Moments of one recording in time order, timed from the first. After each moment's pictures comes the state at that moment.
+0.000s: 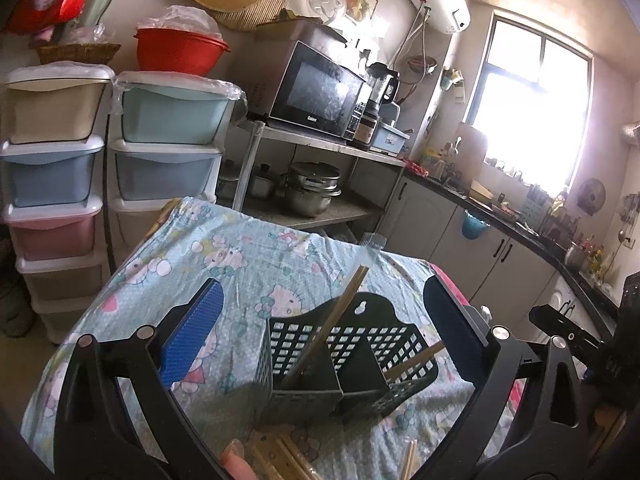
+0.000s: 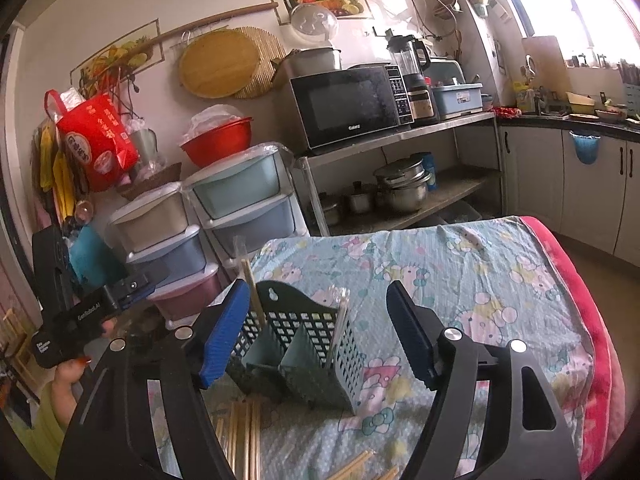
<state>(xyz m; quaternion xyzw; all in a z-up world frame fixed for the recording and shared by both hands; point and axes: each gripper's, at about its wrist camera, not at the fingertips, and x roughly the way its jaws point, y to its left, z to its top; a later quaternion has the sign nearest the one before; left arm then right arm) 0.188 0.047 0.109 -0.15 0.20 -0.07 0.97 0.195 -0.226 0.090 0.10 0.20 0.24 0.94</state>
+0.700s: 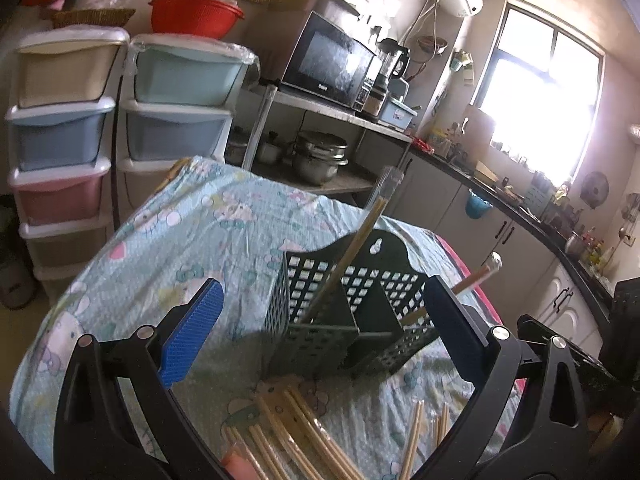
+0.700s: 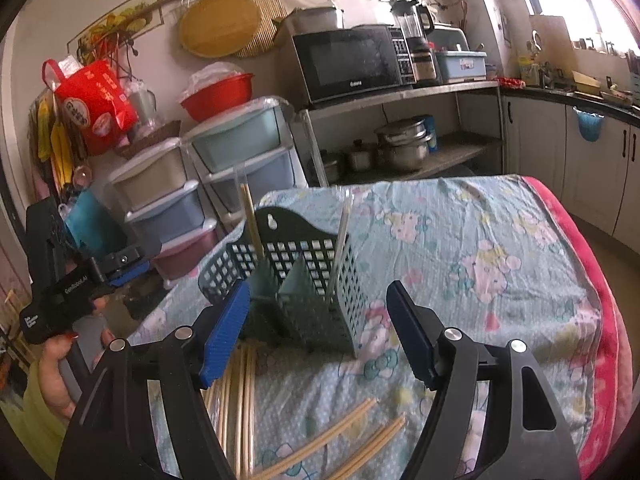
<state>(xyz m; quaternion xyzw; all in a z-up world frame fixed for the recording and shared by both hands) 0.166 0.050 0.072 -0.17 0.24 -0.07 0.95 0.175 -0.218 0.048 0.08 0.27 0.25 0.93</state>
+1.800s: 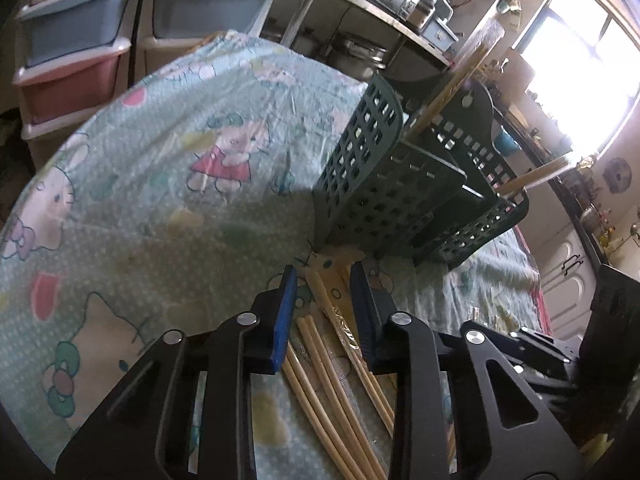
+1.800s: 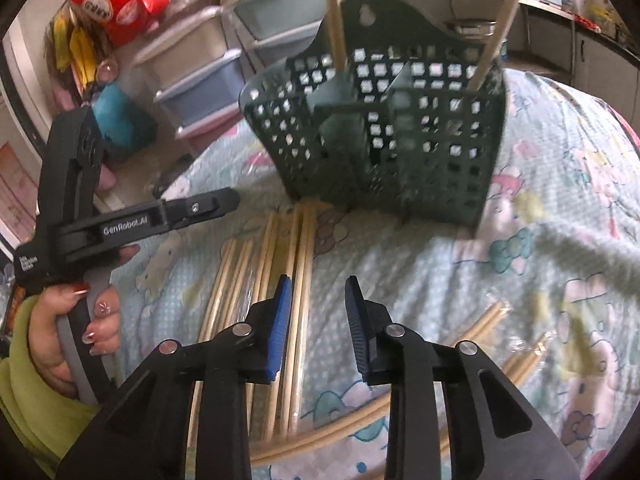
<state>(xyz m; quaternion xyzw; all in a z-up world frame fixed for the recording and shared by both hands) 0.165 0.068 -0.032 -0.20 0.41 -0.06 0.89 0.174 -0.127 -0.046 0.00 0.43 0.34 0.84</state>
